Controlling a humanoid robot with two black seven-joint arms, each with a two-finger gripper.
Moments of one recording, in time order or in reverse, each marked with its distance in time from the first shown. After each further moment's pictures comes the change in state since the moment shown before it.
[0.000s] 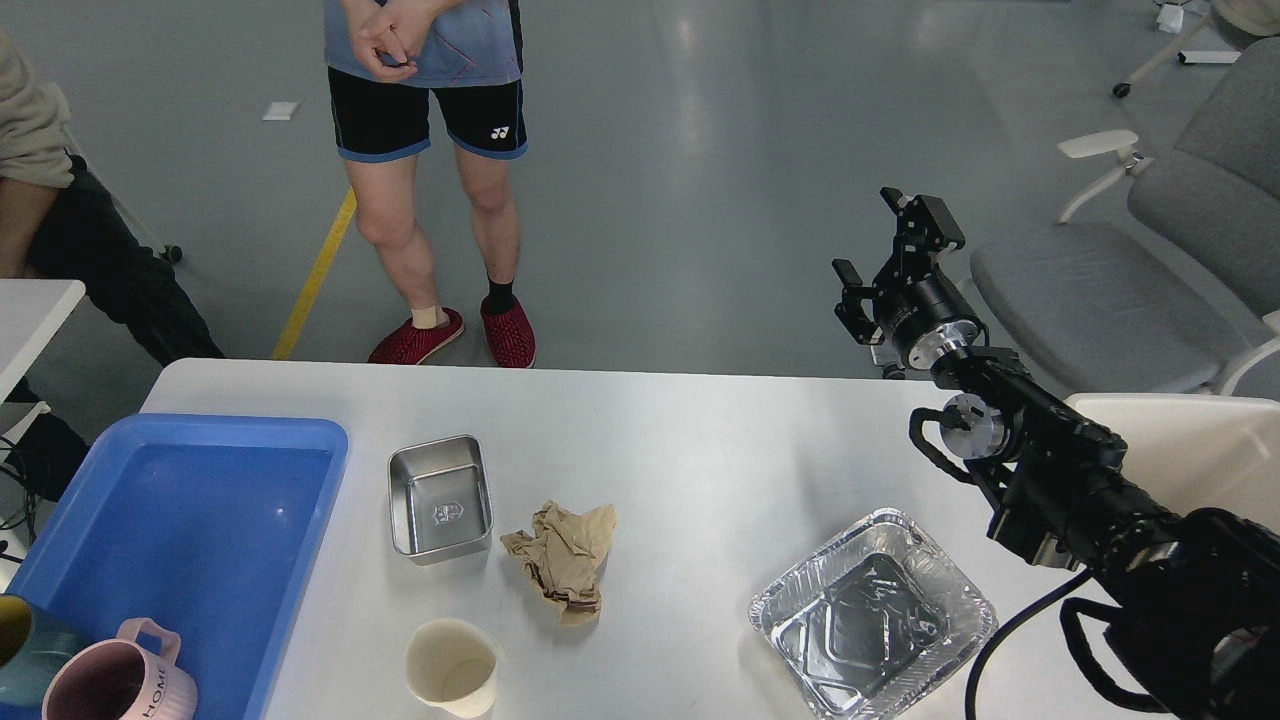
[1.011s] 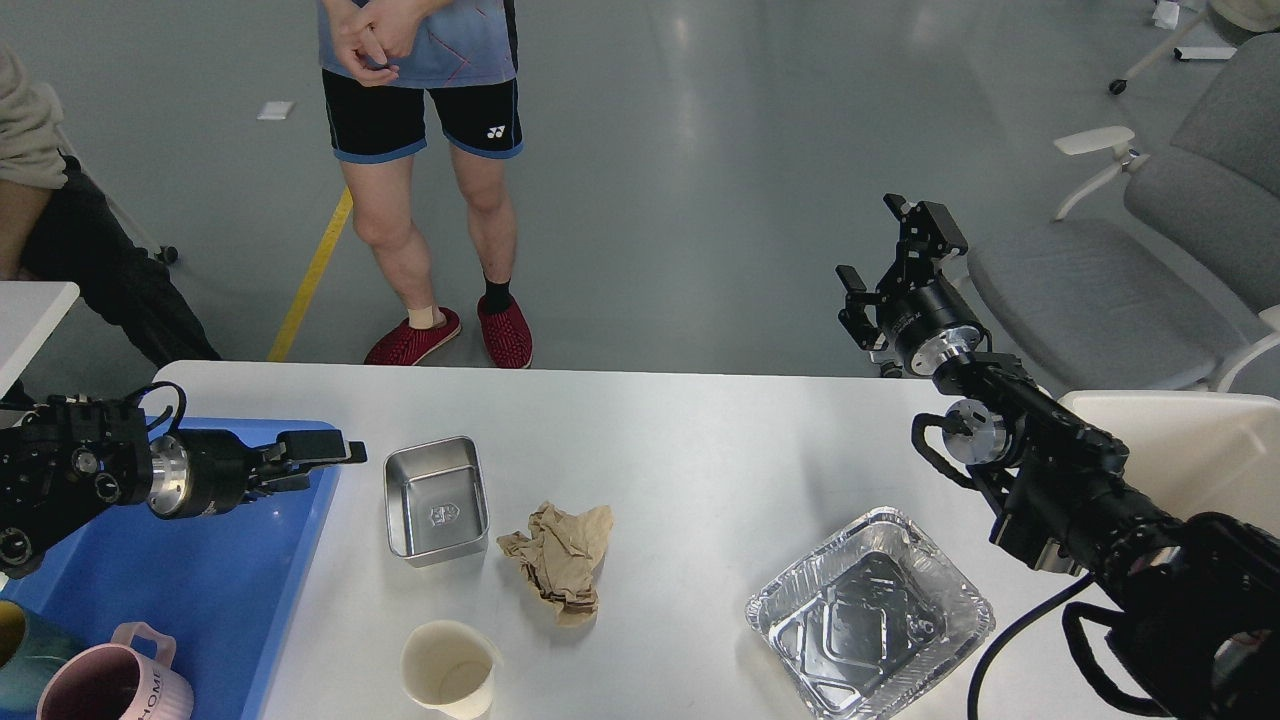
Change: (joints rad) left arm 0.203 -1.005 0.150 0.663 -0.113 0.312 0.048; right arm -0.010 -0.004 -0.001 0.000 0.000 -0.001 0.000
